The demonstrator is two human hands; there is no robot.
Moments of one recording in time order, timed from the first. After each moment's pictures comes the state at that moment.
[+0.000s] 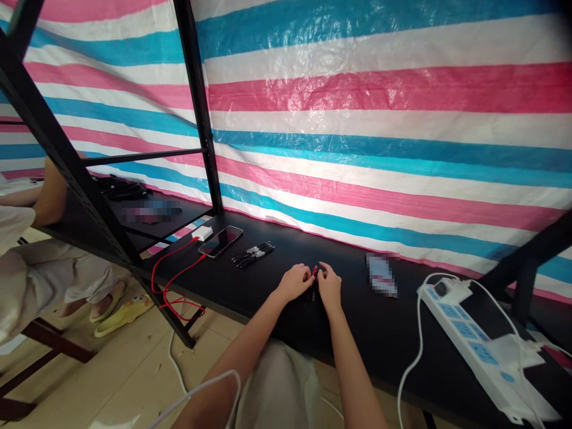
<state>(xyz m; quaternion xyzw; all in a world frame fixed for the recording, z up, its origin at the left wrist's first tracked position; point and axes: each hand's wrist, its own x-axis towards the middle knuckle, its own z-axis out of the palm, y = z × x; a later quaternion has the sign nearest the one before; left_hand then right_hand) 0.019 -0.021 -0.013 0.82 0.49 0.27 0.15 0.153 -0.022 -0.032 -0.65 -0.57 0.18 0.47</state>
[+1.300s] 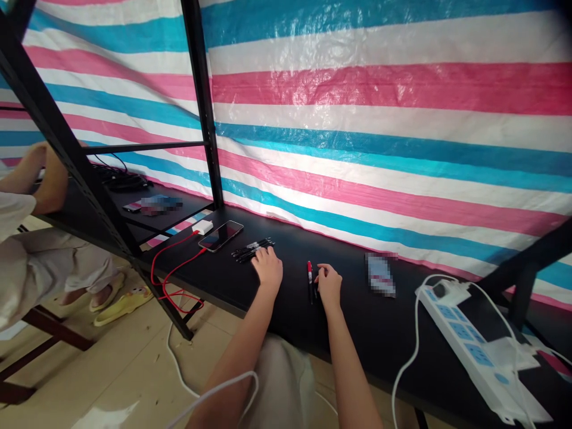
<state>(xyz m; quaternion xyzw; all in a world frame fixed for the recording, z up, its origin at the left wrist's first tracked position) -0.012 -0.011 -0.016 0.57 0.78 0.24 -0.10 0.149 -0.029 -0.028 -0.68 -0.54 0.22 0.46</state>
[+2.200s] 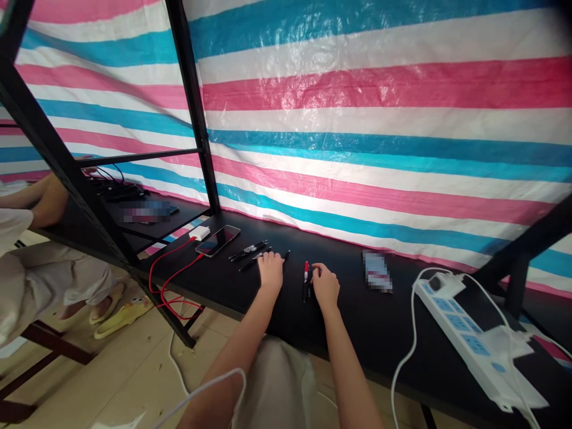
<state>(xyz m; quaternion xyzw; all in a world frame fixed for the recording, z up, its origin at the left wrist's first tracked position) -0.010 -0.008 -0.019 0.69 0.68 0.21 -0.12 0.144 -0.043 -0.008 -0.74 -0.58 0.14 0.31</state>
